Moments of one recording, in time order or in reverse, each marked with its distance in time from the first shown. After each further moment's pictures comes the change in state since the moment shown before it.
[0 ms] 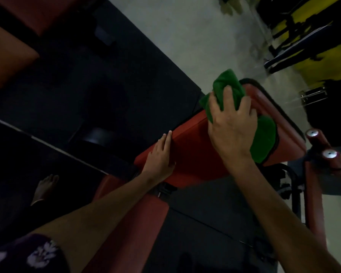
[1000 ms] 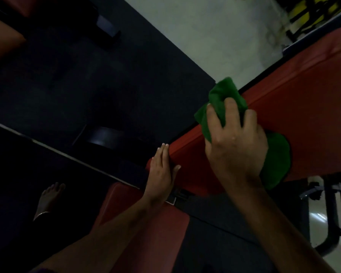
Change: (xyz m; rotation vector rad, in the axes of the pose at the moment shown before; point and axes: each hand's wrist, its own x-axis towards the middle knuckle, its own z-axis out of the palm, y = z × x) left_hand 0.005 -0.101 0.074 -0.150 0.228 0.001; right_hand -0.050 -0.091 0.040 0.138 0.037 0.005
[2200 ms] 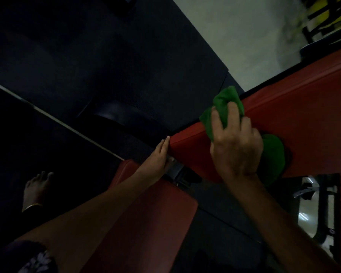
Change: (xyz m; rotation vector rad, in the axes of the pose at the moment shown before) left_hand -0.011 -0.095 -0.016 -0.075 -0.404 -0.118; right_hand -0.050 -0.079 0.037 -0.010 -0.118 -0.083
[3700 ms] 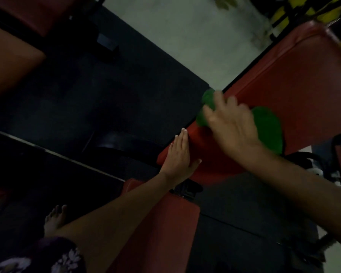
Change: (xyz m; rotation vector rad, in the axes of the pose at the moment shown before) left_hand -0.018 0.139 -0.018 0.265 0.096 0.212; right_hand 0.050 0.079 -0.078 -0.116 -0.314 -0.174
